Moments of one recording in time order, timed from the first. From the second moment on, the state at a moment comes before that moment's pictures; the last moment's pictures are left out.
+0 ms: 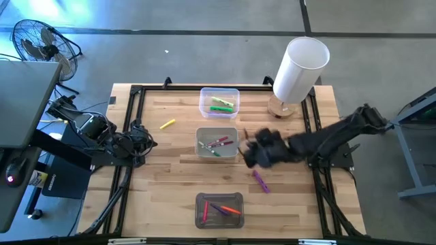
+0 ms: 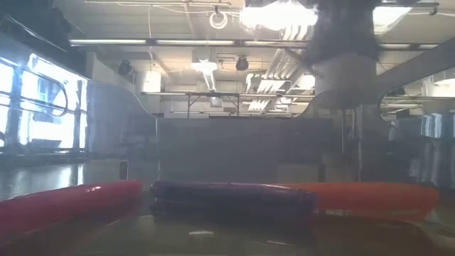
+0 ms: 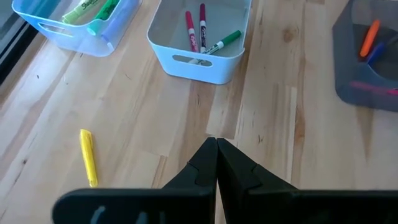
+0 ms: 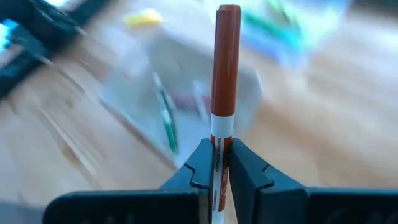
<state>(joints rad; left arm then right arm) -0.54 0.63 0.82 -1.10 -0.51 -0.61 0.33 1.38 1.03 -0.64 0.65 1.15</state>
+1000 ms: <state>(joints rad) -0.54 0.62 0.82 -1.26 -0.71 -0.84 -0.45 1.86 1.56 -0.65 -0.28 -0.20</state>
